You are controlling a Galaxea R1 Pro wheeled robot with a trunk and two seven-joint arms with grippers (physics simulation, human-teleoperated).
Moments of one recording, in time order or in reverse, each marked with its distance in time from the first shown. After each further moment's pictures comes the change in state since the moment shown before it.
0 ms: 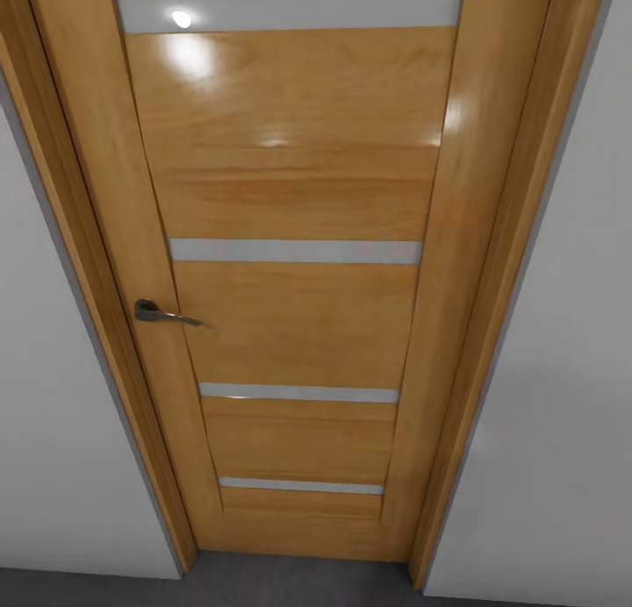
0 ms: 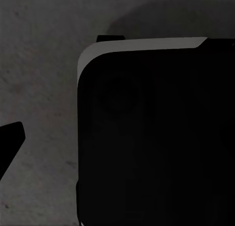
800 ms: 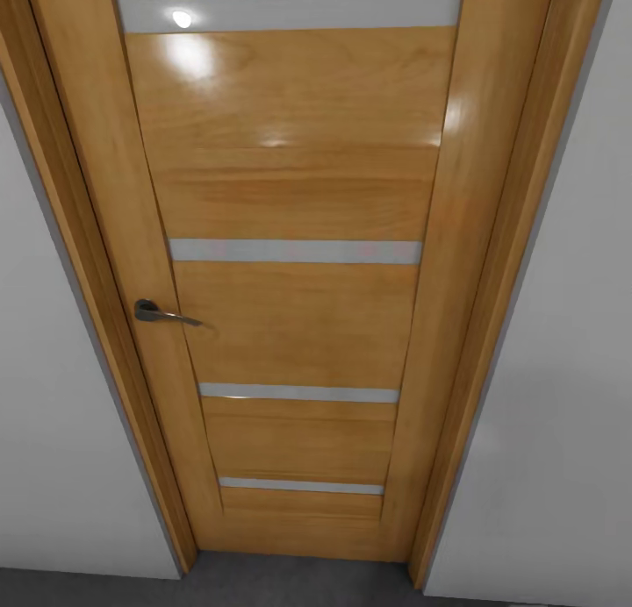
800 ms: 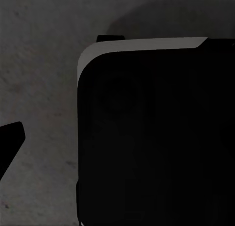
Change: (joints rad) left arm 0.000 0.000 0.000 0.000 0.000 0.000 0.000; right arm -0.275 -0.183 -0.016 -0.281 -0.010 0.133 -0.097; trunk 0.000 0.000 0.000
